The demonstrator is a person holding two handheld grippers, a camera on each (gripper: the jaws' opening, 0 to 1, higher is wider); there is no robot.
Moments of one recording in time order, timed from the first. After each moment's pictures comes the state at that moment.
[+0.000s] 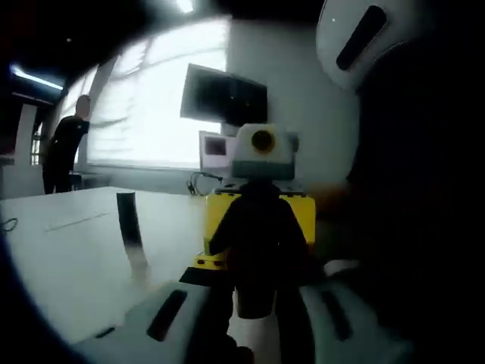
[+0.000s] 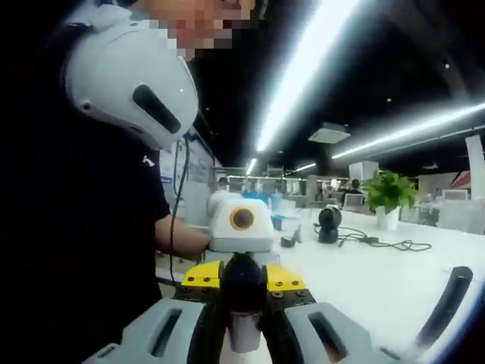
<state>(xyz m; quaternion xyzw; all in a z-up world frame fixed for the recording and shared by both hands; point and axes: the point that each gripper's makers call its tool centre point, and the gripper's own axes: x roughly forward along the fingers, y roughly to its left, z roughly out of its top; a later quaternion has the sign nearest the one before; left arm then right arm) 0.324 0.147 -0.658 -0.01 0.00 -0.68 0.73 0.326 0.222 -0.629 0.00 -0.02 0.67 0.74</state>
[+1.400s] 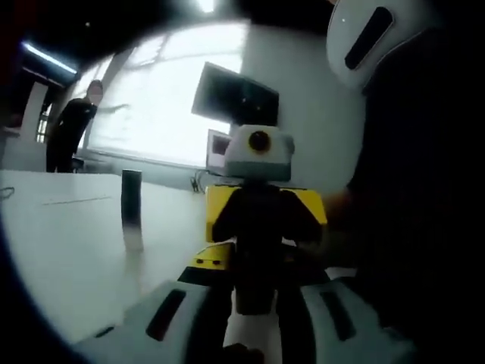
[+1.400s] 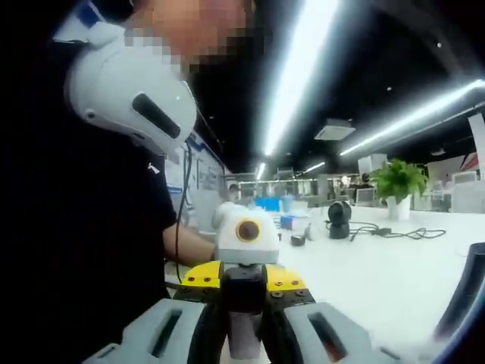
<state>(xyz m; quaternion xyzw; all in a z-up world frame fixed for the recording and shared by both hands) 0.333 0.146 -0.678 -0.06 0.03 -0.68 0.73 0.332 0.221 -0.643 0.03 -0.01 0.70 0.72</state>
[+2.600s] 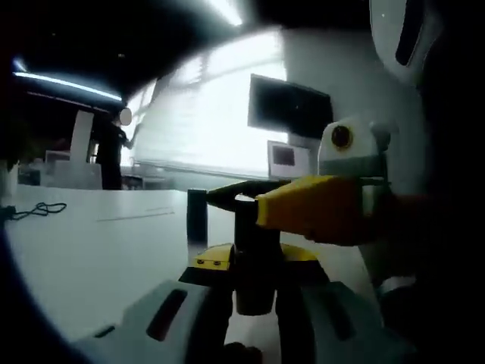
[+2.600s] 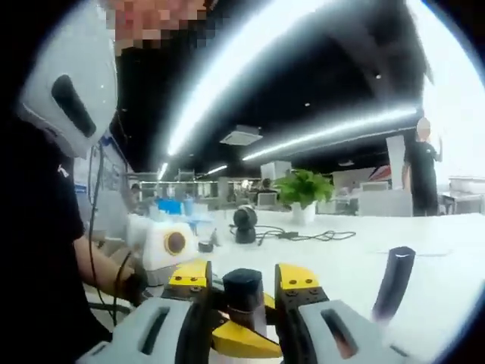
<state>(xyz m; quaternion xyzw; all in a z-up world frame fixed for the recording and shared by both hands) 0.394 0.158 -0.669 -0.04 -0.01 -0.52 0.85 0.387 0.210 -0.627 0.02 -0.01 0.43 0.90</state>
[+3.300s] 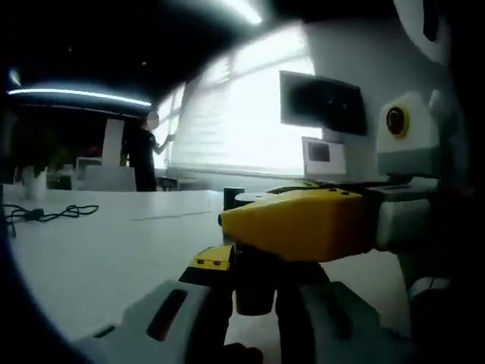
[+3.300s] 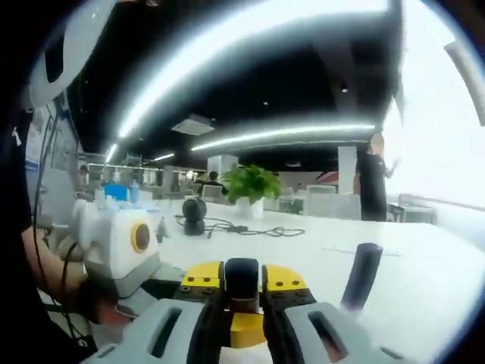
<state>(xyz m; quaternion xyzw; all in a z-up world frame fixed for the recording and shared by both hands) 0.419 0.175 -0.674 -0.02 -0.02 -0.43 0.90 0.406 0.201 -0.641 -0.04 -0.01 0.28 0.96</state>
